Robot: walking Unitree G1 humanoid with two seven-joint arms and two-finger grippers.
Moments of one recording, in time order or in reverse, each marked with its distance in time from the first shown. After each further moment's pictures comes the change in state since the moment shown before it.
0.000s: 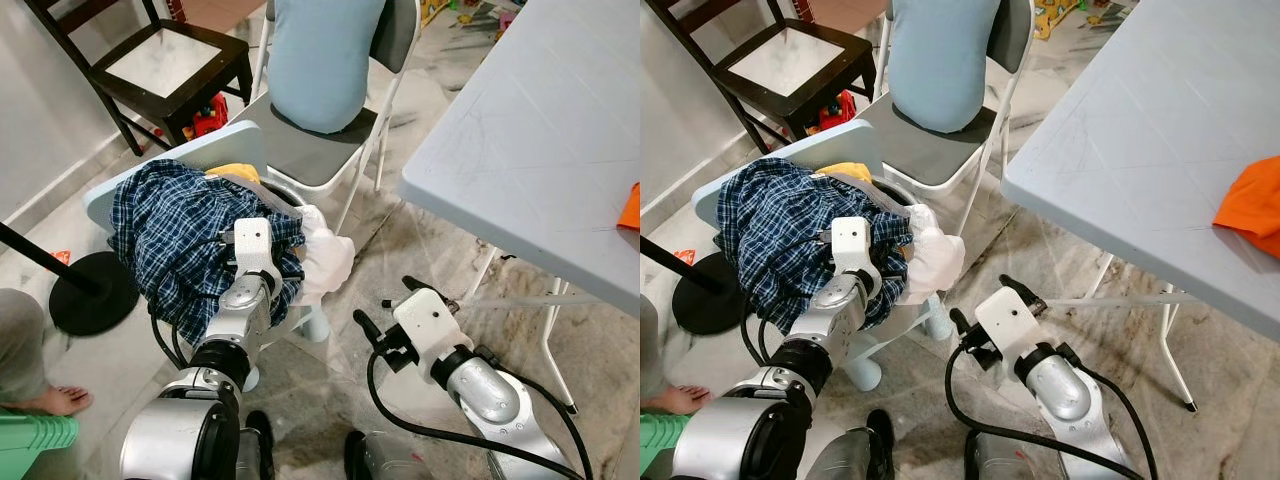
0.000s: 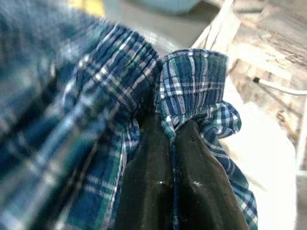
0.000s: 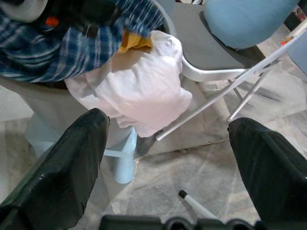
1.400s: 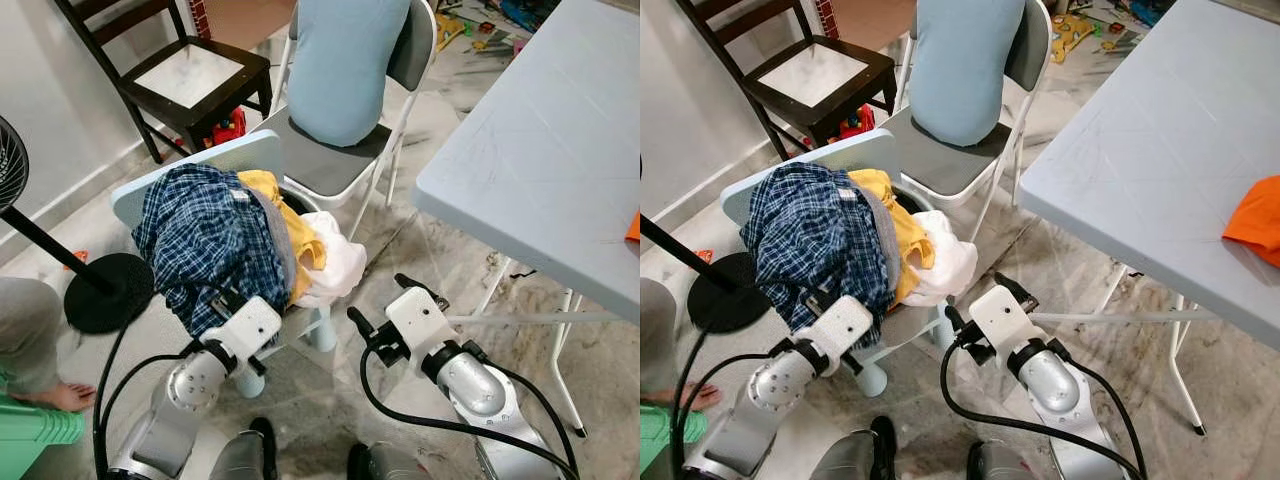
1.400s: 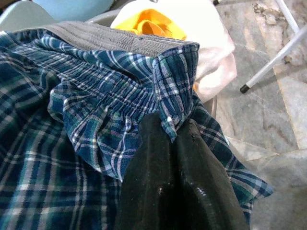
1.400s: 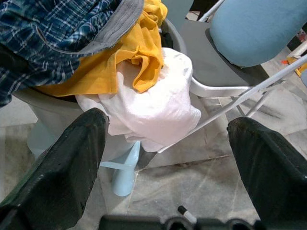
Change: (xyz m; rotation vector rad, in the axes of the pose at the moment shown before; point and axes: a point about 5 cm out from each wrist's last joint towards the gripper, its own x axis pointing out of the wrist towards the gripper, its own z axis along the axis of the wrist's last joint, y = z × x) left arm -0.098 0.017 -0.054 0.649 0.039 -0.320; right arm 0.009 -0.001 -0.008 -0.008 -0.006 -0.001
